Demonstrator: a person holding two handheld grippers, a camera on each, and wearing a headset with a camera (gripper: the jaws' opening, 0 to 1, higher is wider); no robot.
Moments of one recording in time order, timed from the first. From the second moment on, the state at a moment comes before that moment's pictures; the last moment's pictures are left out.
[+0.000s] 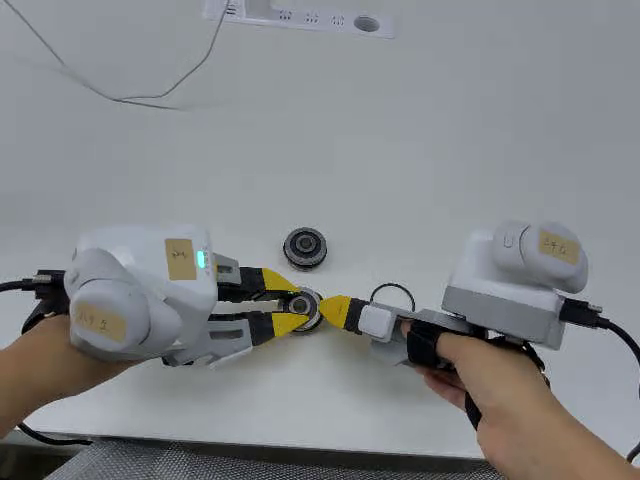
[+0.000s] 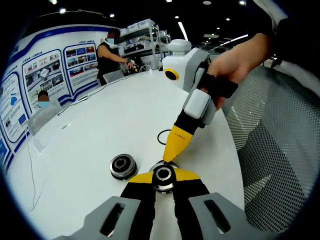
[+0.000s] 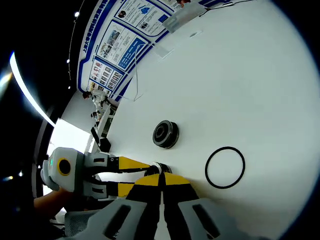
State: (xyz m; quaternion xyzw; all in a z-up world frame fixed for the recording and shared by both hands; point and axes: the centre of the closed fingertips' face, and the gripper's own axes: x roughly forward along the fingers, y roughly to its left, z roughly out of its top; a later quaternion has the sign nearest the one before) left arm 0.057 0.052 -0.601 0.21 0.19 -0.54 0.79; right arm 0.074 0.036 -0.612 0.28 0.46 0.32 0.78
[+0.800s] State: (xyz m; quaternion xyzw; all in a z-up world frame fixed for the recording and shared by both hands) left arm 0.058 0.051 -0.601 0.20 0.20 -0.54 0.80; right arm 0.070 0.041 -0.605 0.25 0.46 0.33 0.79
